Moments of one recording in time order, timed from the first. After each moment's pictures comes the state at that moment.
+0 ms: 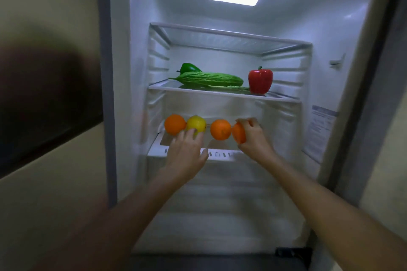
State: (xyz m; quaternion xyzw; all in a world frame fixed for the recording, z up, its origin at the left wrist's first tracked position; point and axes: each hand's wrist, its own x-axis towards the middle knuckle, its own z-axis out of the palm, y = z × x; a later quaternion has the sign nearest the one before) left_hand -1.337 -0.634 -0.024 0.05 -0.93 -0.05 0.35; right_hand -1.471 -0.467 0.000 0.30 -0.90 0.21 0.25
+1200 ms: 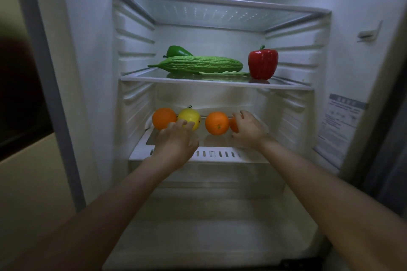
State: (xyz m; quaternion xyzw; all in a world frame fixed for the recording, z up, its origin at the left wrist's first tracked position) left_hand -1.400 -0.658 -0.015 0.09 -0.96 -0.06 0.26; right_hand -1.566 -0.493 -0.010 0.31 -0.92 0.11 0.21
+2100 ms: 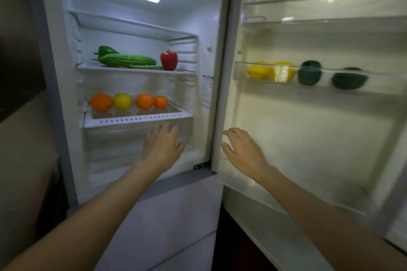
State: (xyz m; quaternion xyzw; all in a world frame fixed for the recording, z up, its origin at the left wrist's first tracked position) left_hand -1.175 -0.524 -0.037 -0.12 -0.94 -0.11 0.29; right_hand -1.156 -0.298 -0.039 0.15 -0.94 0.10 0.30
